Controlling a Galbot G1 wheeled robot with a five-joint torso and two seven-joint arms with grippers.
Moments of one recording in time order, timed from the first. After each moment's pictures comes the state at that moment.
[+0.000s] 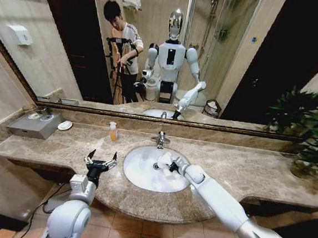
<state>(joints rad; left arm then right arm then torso) 1.68 -1.40 -0.62 -2.34 -0.15 0.32 -0.09 -0.72 1.04 -0.31 1.42 0.19 -0.47 -0.27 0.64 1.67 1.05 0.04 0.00</state>
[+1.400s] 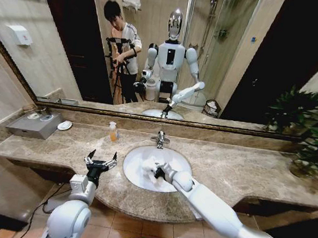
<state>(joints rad) 1.68 -1.40 -0.62 -2.34 -0.15 0.32 -0.09 -0.65 1.17 -0.37 1.40 0.29 -0.43 -0.13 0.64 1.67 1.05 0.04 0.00</state>
